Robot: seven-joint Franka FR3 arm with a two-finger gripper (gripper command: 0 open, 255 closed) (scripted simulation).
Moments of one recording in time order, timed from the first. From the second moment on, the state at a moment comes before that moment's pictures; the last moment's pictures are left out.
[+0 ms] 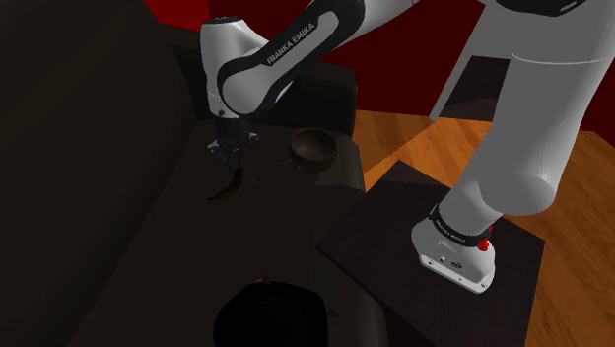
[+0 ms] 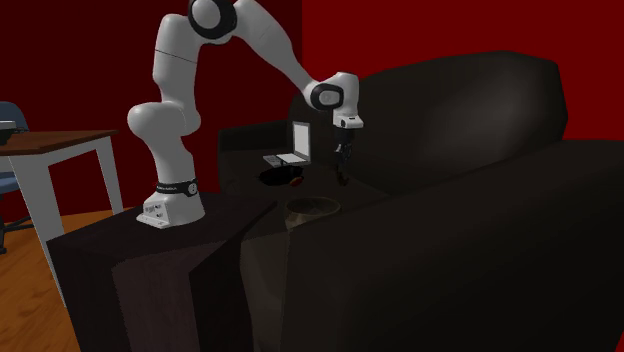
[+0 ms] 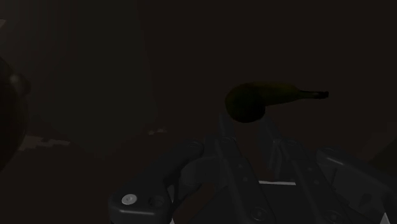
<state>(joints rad) 0.18 0.29 0.32 -2.05 0.02 2.35 0.69</state>
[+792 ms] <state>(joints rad) 0.11 0.15 0.30 -2.11 0.08 2.27 0.58</state>
